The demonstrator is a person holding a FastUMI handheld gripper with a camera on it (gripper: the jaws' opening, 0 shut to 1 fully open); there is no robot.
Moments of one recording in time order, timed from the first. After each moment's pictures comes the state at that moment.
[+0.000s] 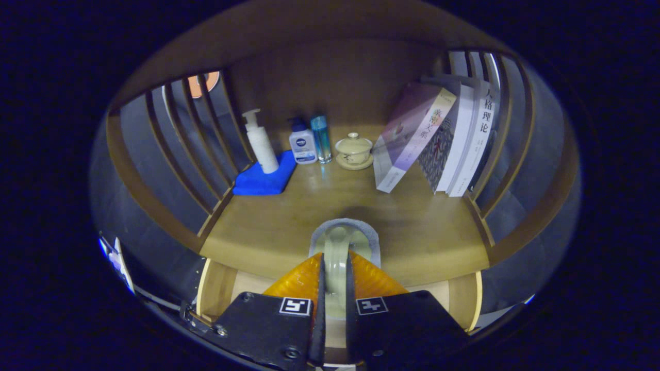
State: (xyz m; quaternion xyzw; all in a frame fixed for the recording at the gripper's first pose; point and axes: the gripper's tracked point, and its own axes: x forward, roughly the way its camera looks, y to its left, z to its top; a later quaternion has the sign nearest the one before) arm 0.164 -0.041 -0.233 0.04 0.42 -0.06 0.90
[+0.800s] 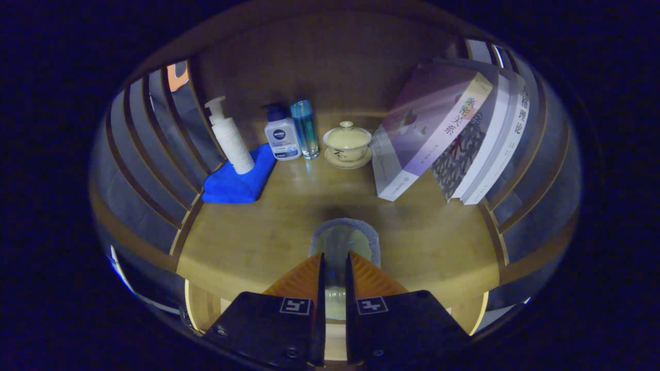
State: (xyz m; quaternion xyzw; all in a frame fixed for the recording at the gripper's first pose) arm 0.224 -0.054 -0.274 0.03 0.46 -0.08 0.88
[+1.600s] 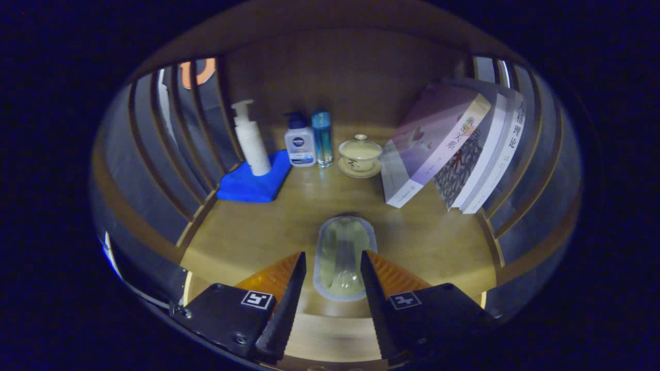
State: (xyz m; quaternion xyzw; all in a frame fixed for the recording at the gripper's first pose) arm 0.189 -0.026 -0.251 0.01 0.41 -0.05 0.91
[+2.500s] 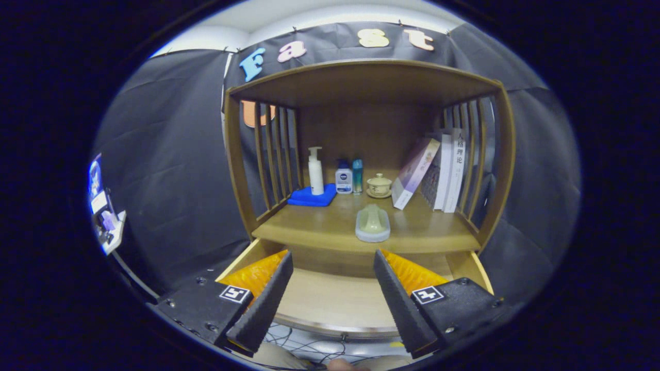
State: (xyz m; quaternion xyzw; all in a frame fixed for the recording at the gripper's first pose) arm -0.009 0.033 -0.215 -0.02 0.21 0.01 0.98
